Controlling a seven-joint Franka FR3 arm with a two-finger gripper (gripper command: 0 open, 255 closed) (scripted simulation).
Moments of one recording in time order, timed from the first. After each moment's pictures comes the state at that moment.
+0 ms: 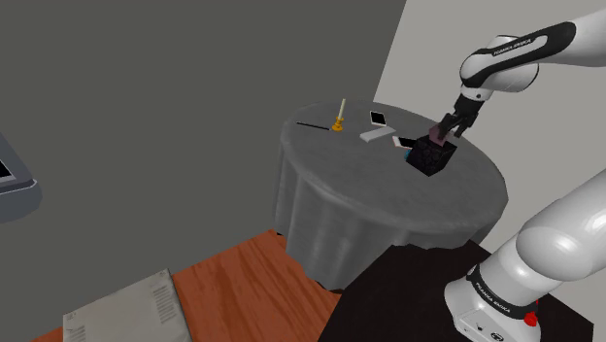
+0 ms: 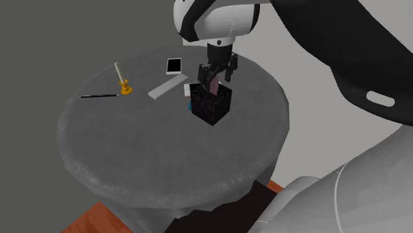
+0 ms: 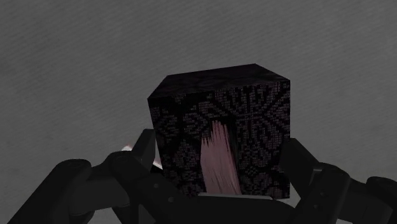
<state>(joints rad) -0.19 -0.12 -0.60 -2.27 -0.09 2.18 -0.45</state>
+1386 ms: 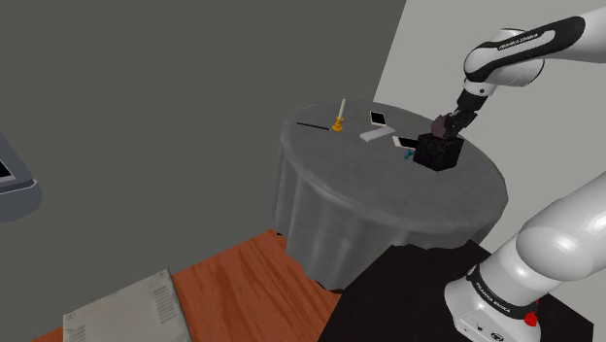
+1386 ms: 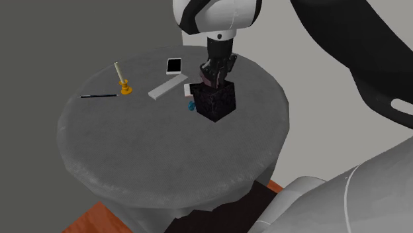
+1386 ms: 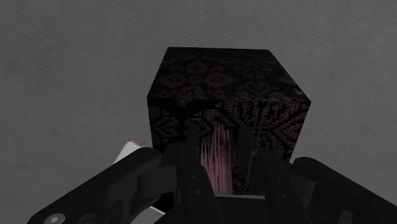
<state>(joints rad) -0.19 -0.15 -0.60 -2.25 -0.10 2.13 -0.44</state>
